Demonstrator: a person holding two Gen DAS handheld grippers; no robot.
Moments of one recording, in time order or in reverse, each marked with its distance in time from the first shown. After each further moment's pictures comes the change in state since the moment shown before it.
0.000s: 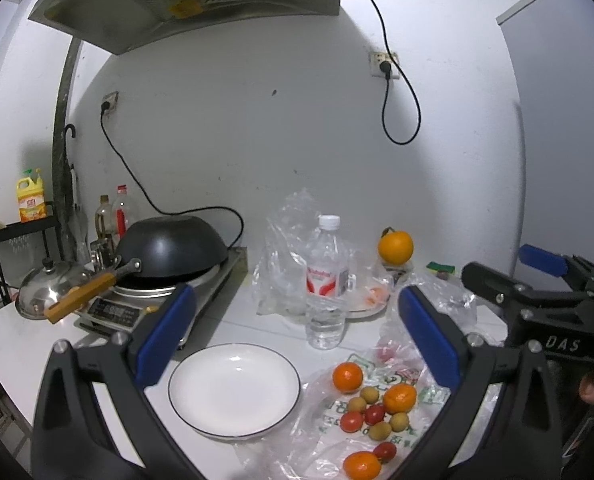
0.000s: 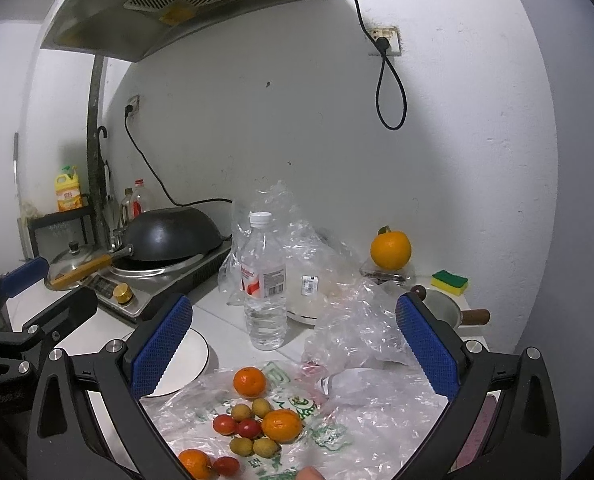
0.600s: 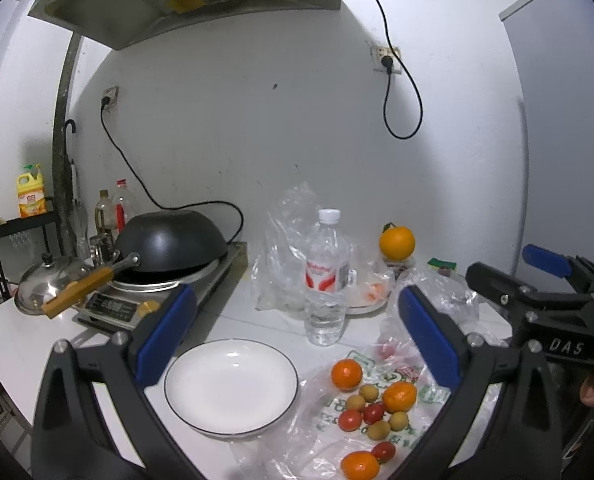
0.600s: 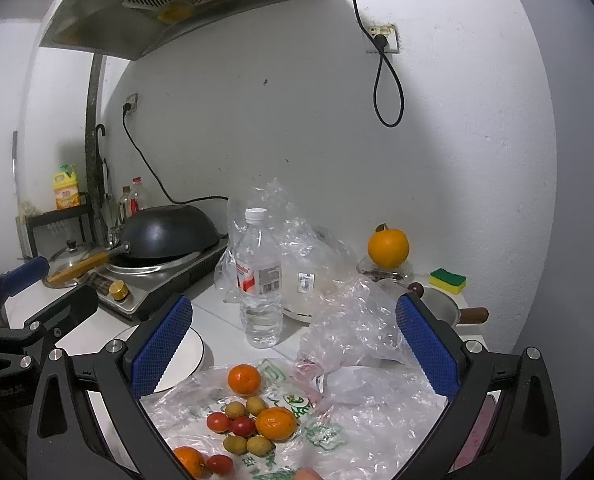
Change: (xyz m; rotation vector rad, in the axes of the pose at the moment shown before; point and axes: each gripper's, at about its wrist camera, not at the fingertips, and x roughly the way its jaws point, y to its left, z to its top) left arm 0.005 -0.001 -0.004 -0.006 0.017 0.002; right arm 0.005 -0.005 -0.001 0.000 0.009 -0.005
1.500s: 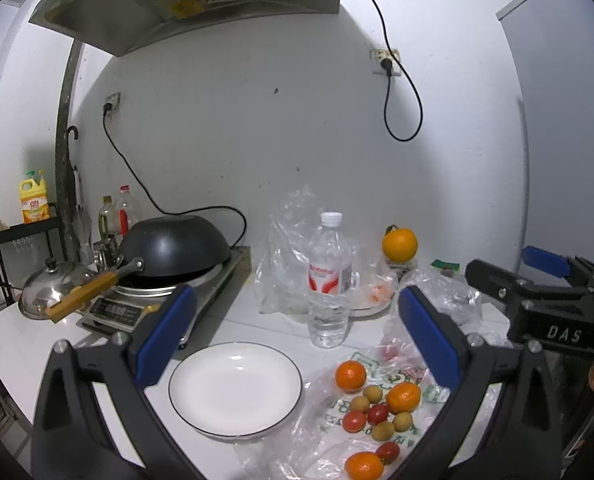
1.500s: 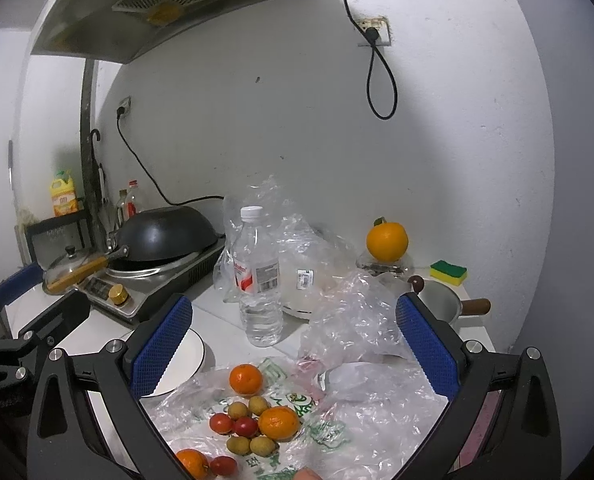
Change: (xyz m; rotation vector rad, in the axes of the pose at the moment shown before) left arm -0.003 -0.001 -0.003 0.016 -0.022 0.013; right arm 0.003 -0.005 -0.002 0.036 0.008 -0.002
